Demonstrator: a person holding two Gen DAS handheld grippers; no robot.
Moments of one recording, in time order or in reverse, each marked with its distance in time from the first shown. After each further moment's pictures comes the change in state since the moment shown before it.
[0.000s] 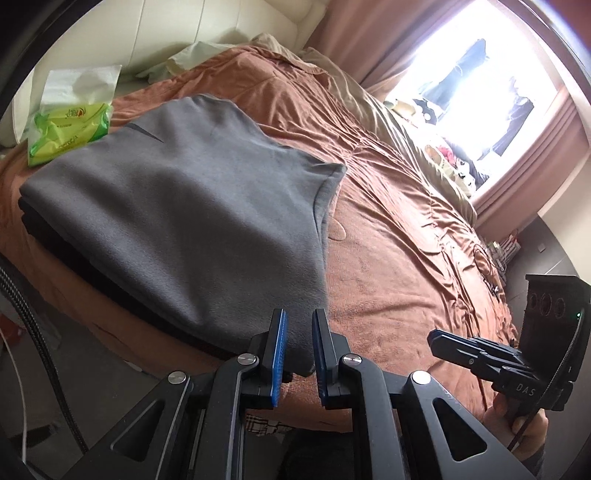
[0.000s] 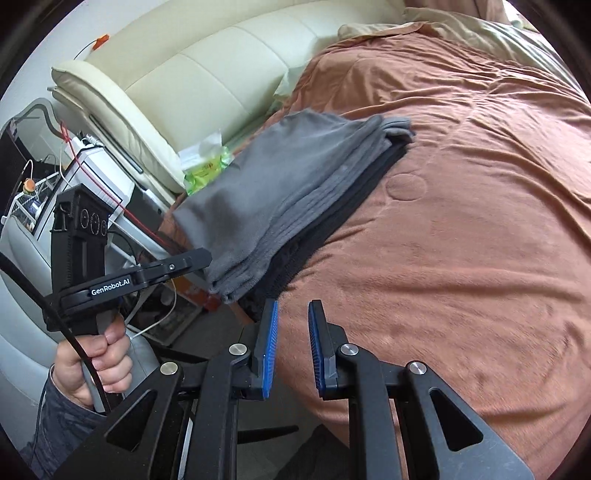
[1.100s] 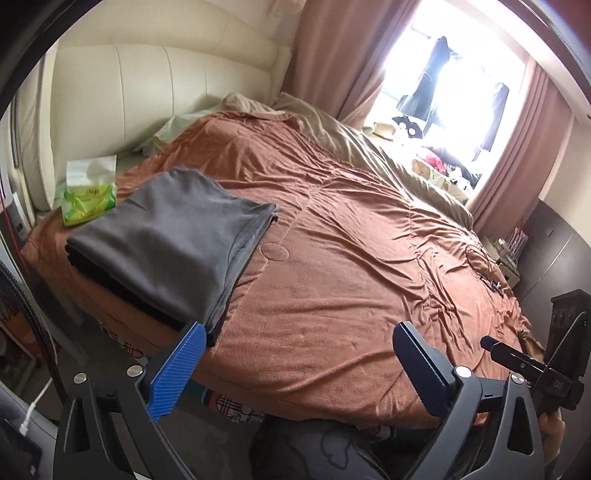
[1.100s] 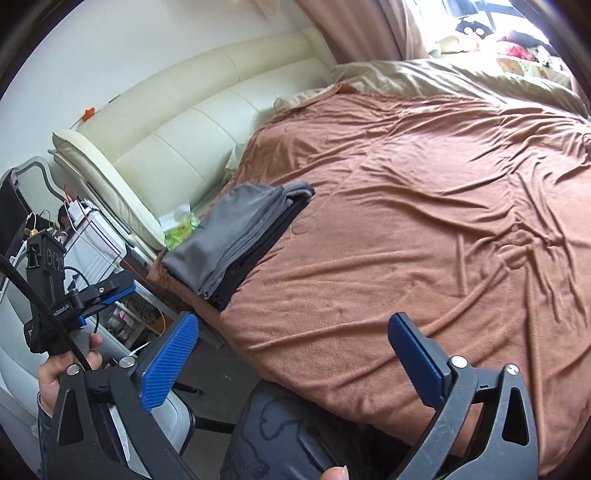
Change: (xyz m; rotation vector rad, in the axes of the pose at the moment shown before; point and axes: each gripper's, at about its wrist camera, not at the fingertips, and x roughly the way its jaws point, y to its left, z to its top) left arm -0.094 -0.146 -0.054 0.142 -0.194 0.127; right arm -0.220 -0.019 -0.108 0.111 -0.252 -0.130
